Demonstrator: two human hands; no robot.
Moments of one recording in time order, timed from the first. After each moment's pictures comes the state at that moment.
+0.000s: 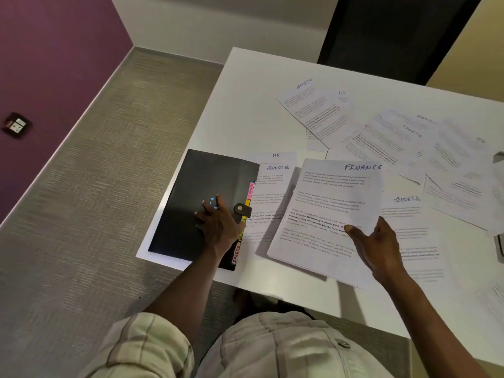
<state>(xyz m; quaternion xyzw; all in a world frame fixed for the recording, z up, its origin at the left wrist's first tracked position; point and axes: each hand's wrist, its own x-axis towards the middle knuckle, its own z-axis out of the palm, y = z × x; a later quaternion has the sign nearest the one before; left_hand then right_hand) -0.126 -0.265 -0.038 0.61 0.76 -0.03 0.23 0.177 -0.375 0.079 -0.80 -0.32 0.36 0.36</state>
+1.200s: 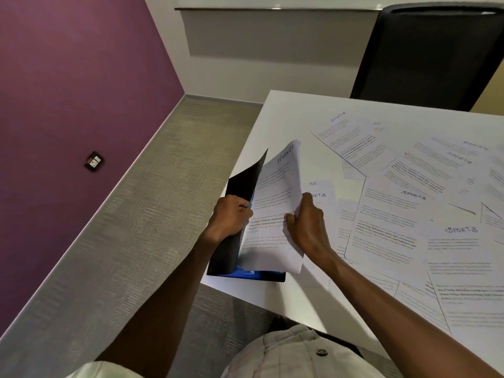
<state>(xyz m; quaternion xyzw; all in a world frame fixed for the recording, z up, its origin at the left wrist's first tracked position) -0.199 -0.220 0.104 0.67 0.64 0.16 0.35 -0.009 -0.277 0.122 -0.71 -0.56 0.32 0.28</state>
